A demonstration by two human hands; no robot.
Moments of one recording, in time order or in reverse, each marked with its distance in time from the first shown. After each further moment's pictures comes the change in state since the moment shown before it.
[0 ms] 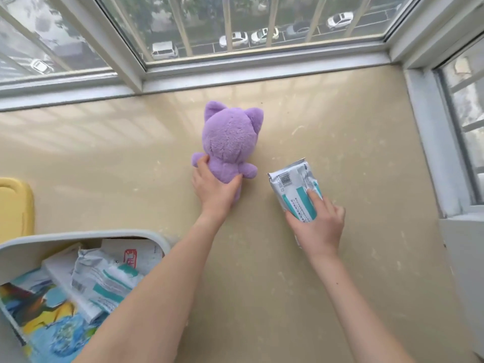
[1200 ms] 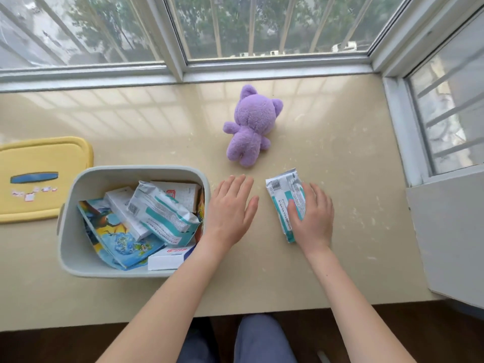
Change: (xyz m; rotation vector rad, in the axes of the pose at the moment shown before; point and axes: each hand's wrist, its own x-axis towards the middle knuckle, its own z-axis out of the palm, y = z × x) left_hand -0.190 0.000 -0.133 0.569 -0.187 0.680; right_hand -0.123 -0.041 -0.100 -0.026 -0.029 -0.262
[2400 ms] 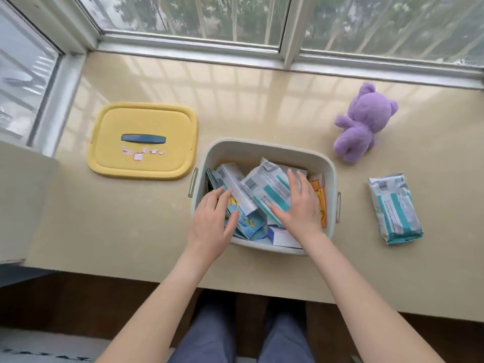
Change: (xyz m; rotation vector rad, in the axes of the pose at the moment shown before) left_hand -0.174 -0.260 -0.109 -0.142 0.043 -0.259; right_hand -0.082 -0.248 0.138 -0.104 -0.398 -0.230
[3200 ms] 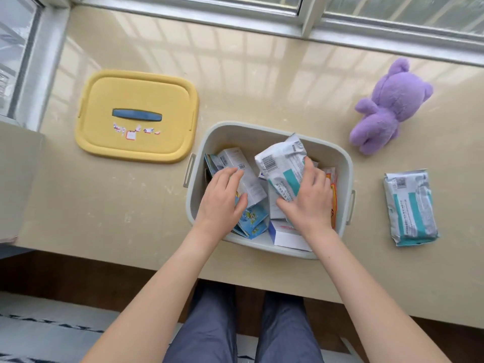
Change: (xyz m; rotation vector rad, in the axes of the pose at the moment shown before) left_hand 0.043 -0.007 0.034 0.025 0.070 0.087; right_hand 0.021 -0.002 0.001 -0.081 0.065 0.060
